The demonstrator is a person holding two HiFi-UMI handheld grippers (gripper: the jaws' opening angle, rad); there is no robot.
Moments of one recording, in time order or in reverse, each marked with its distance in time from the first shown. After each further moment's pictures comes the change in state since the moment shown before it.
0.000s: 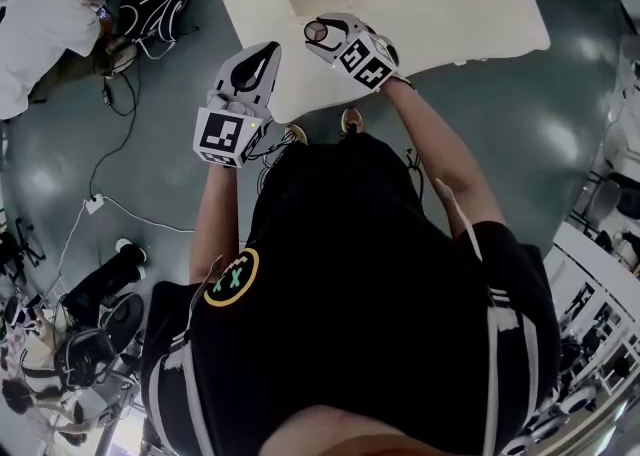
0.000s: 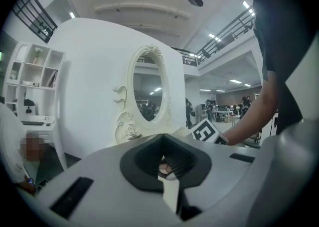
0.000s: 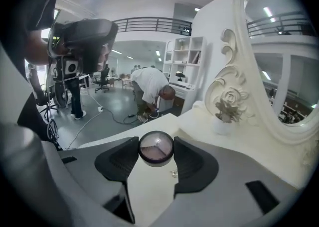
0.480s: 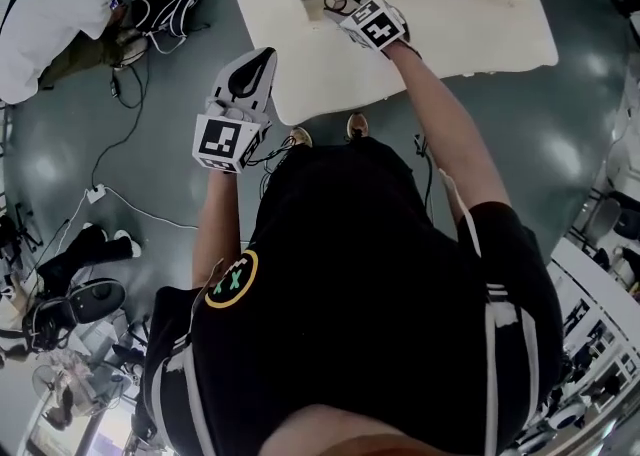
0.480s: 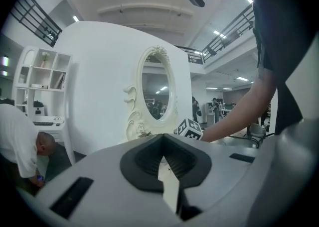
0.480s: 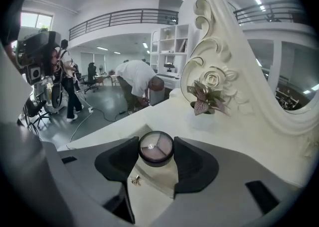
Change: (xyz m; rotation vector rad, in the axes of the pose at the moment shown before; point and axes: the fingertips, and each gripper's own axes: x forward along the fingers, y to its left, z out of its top) left arm -0.016 0.016 -0.002 -0.005 0.021 0.078; right arm 0.036 -0.097 -0.022 0.130 0.087 -0.068
